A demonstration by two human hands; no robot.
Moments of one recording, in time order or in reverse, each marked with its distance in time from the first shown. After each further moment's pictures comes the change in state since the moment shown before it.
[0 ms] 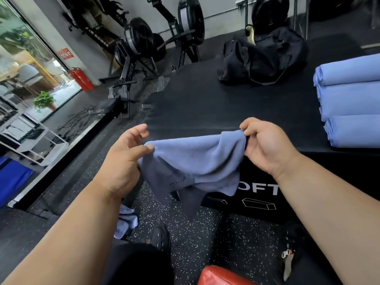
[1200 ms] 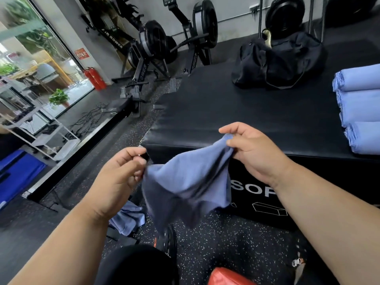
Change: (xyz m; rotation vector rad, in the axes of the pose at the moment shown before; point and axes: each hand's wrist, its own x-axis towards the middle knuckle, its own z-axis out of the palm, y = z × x) left_hand -0.049 0.002 -0.057 0.052 -0.027 -0.041; right_hand -0.020 0.028 0.041 -0.335 -0.308 -0.062
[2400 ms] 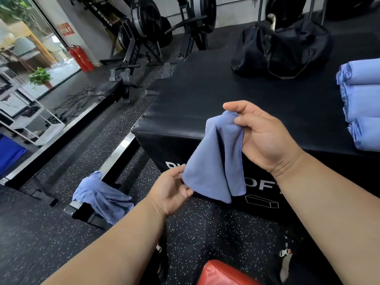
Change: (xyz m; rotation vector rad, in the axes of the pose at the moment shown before) left_hand 0.039 -0.121 0.074 -0.517 -0.008 -0.696; right_hand 0.012 -0.010 0.003 0.287 -0.064 -0.055
